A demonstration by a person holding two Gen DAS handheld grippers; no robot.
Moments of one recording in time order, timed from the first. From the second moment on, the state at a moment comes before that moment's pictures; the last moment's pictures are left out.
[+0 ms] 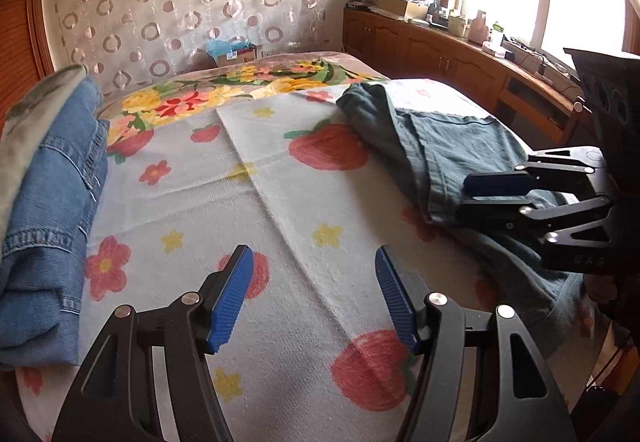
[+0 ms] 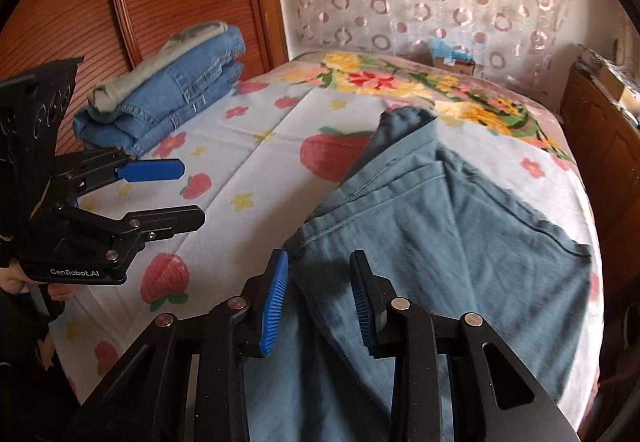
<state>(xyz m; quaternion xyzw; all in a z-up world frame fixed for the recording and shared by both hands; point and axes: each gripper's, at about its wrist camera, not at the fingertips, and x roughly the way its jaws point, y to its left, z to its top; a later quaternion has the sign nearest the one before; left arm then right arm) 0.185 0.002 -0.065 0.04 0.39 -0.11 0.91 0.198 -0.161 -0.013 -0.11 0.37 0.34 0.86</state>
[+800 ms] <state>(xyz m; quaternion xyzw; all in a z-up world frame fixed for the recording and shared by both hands) 0.179 -0.018 -0.063 0.05 0.39 -0.13 0.91 0.195 -0.196 0.014 -0.05 0.33 0.33 0.88</state>
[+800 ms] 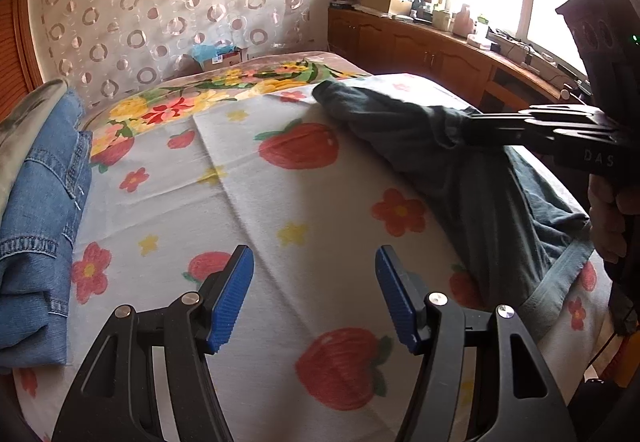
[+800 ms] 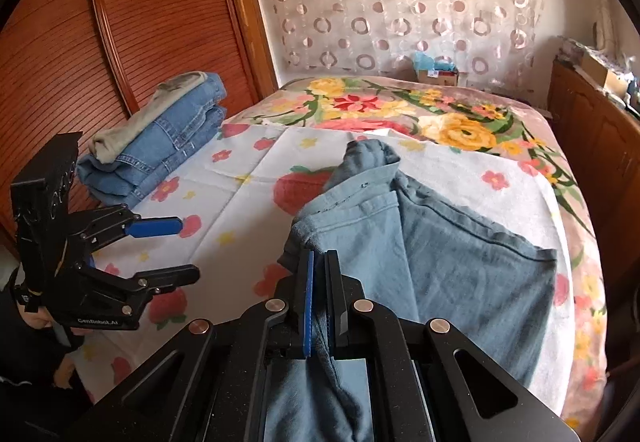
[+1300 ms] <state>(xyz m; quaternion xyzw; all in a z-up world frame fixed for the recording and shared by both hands) 0.175 -0.049 -0.056 0.06 0.39 -0.16 0.91 0.192 -0.212 0.017 -0.04 0.32 0.31 0.89</state>
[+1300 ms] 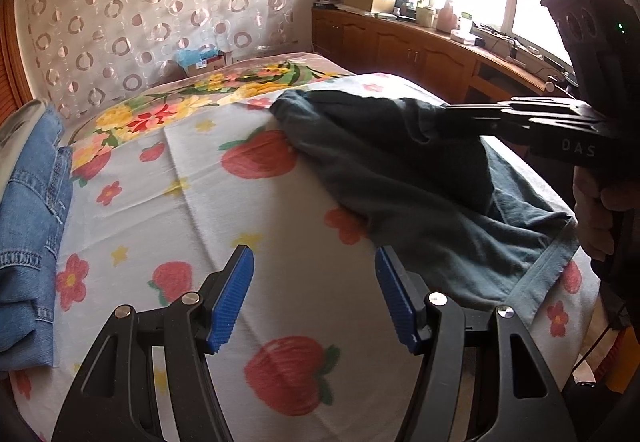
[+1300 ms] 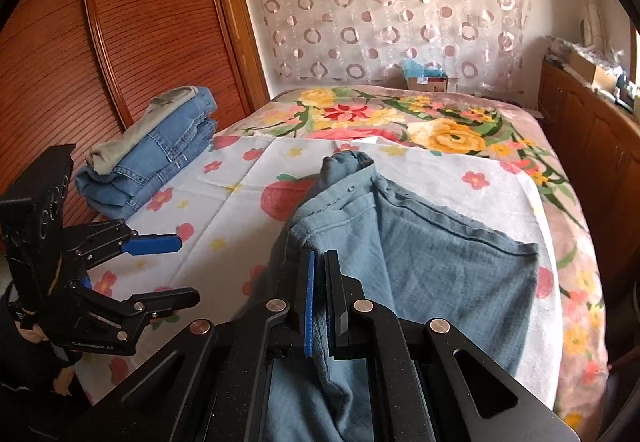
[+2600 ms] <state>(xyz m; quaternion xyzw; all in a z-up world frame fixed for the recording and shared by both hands) 0.169 -0.074 -0.062 0.07 0.40 -0.17 0.90 0.267 -0.258 0.005 -0.06 0.37 0.16 0.92</state>
